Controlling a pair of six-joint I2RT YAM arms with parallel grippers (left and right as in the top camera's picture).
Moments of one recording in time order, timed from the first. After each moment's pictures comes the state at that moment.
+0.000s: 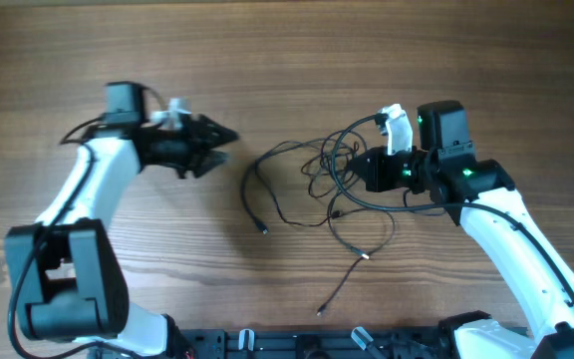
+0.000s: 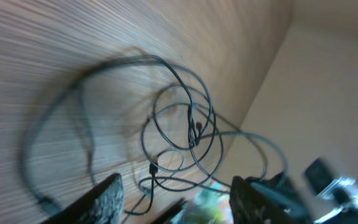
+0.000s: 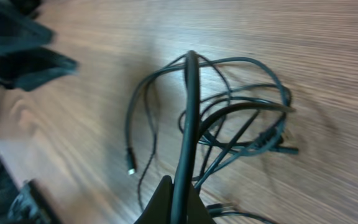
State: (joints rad) left arm 0.02 1.70 1.07 -0.60 0.92 -0.62; right arm 0.23 1.35 0.88 -0.48 -0.60 0.19
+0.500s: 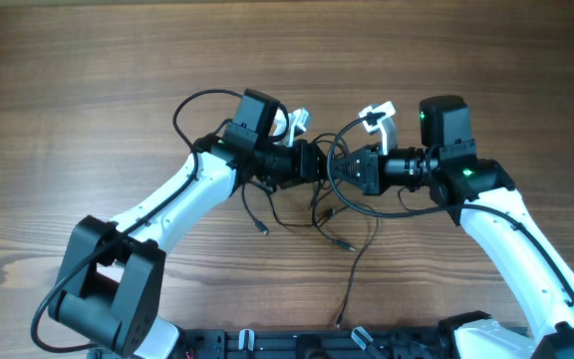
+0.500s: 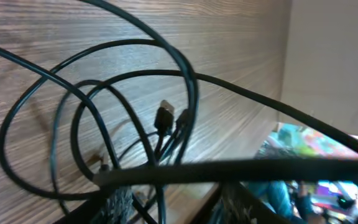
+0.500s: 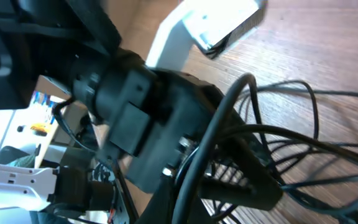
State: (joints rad) left arm -0.48 1.70 1.06 -0.35 0.74 -0.60; right arm 0.23 1.35 0.88 -0.38 -0.95 0.17
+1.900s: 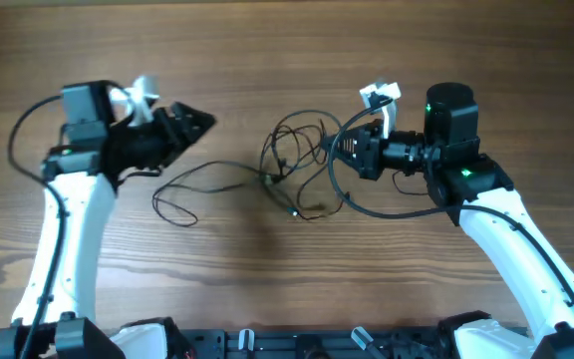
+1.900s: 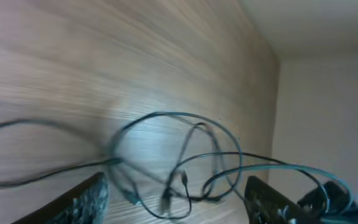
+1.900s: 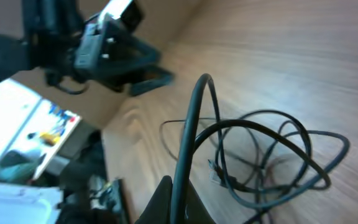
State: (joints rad) left arm 0.12 1.41 1.06 -0.62 0.76 -0.48; right arm 0.24 1.35 0.88 -0.09 -1.01 0.30
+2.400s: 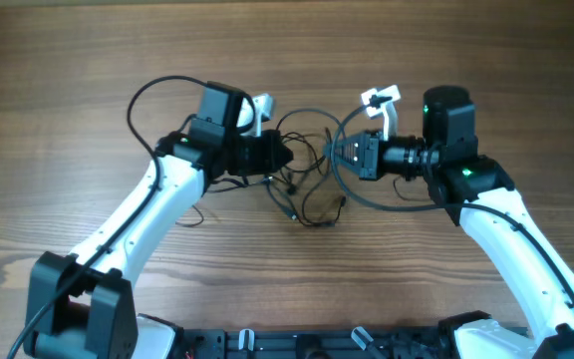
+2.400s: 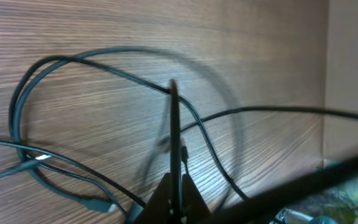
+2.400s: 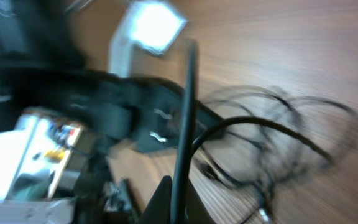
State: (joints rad) left arm -0.35 1.57 1.06 -0.48 0.56 -0.47; right arm 0.24 1.35 0.89 -0.24 -0.91 0.39
